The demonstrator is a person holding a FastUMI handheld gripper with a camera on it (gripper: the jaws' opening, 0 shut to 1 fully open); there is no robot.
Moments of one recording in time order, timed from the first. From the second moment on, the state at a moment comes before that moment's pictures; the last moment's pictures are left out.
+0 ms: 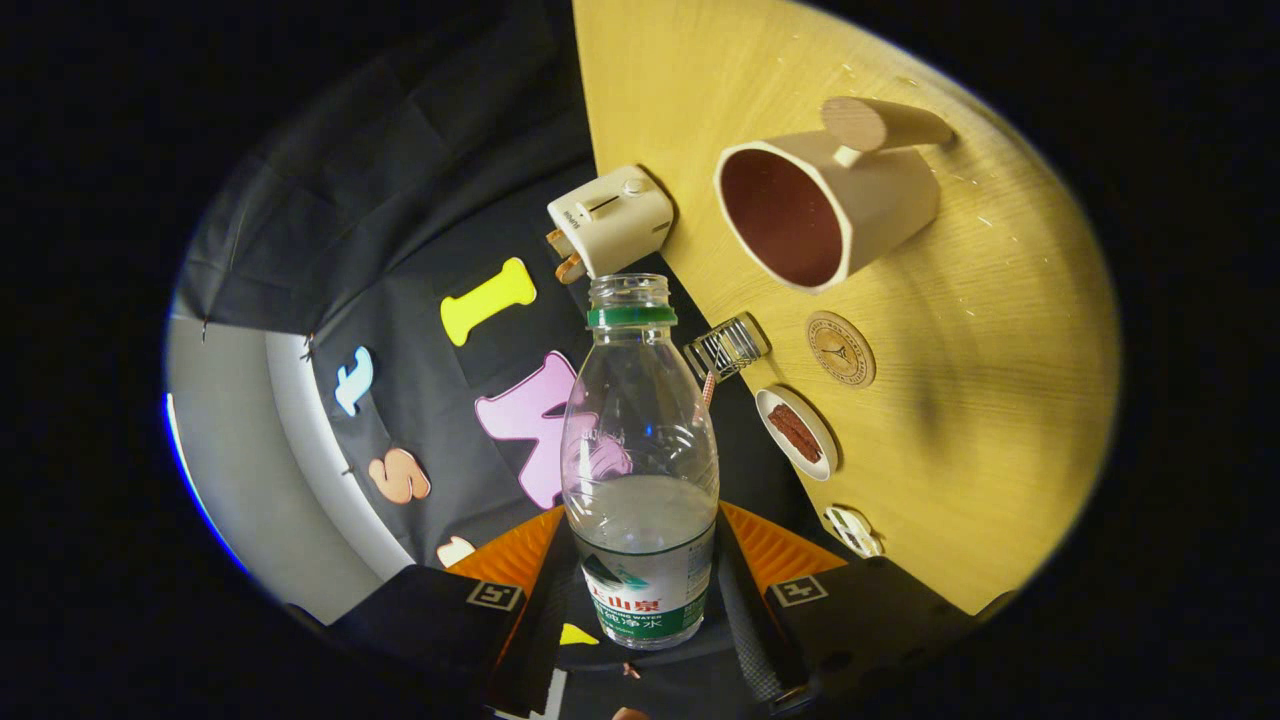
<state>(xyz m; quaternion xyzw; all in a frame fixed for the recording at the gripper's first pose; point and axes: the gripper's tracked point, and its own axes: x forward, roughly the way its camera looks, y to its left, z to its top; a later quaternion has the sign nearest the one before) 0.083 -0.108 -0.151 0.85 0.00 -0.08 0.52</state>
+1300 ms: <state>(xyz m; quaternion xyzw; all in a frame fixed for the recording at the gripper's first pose) 0.197 -0.103 -0.137 0.04 0.01 -0.18 0.98</state>
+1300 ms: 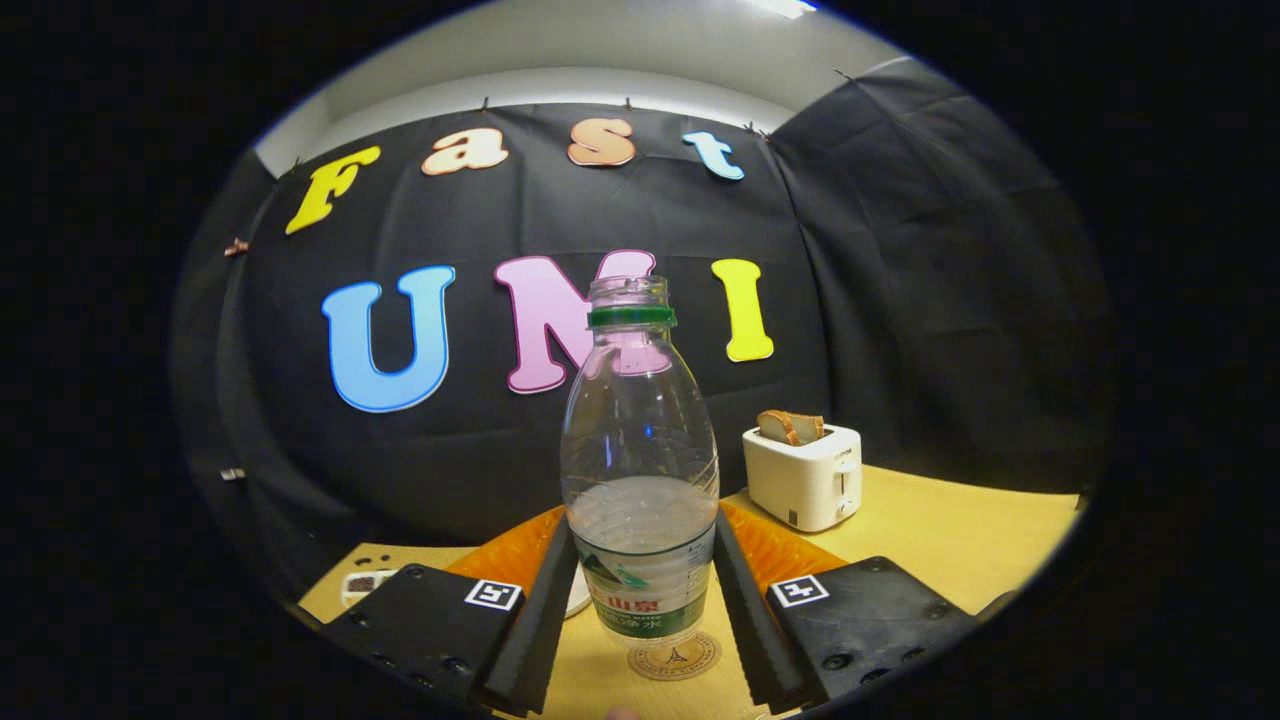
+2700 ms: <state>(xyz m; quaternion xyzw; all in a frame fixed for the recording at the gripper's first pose) 0.232 -0.101 -0.273 -0.02 0.08 -0.26 0.96</state>
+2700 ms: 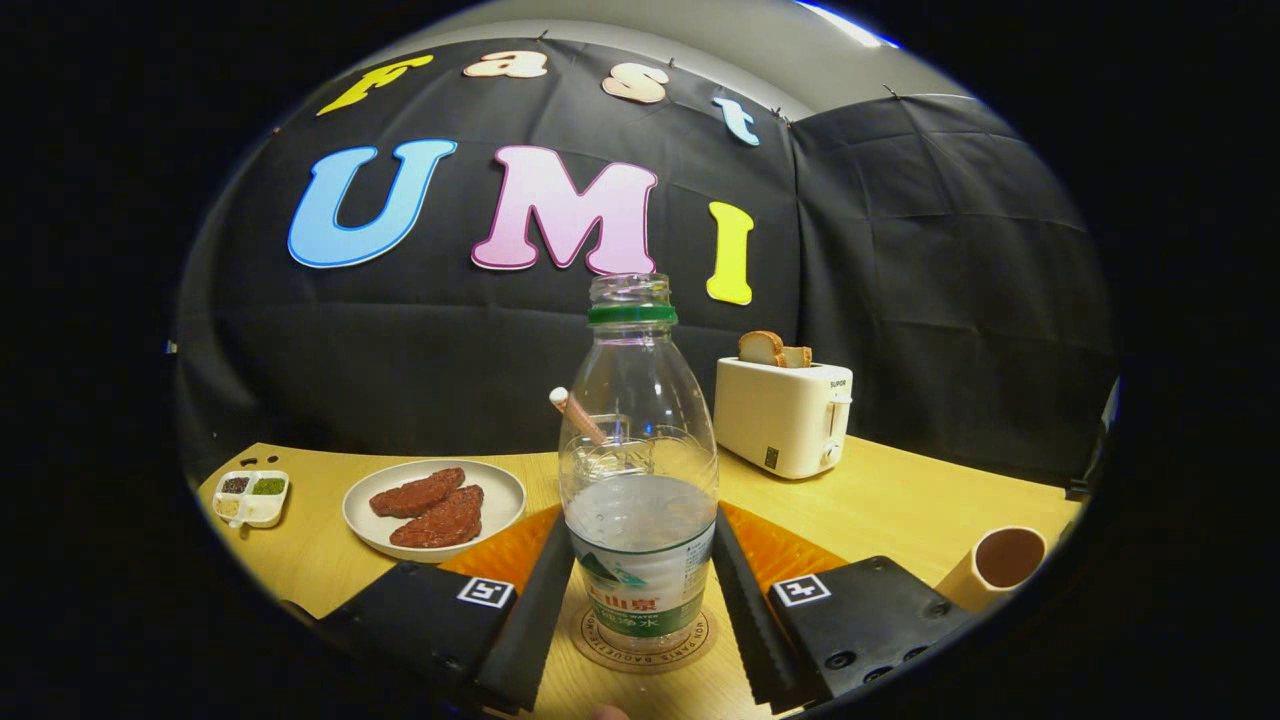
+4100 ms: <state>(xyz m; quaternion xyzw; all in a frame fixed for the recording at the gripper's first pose) 0.109 -0.055 -0.131 0.00 0.06 -0.13 0.99</state>
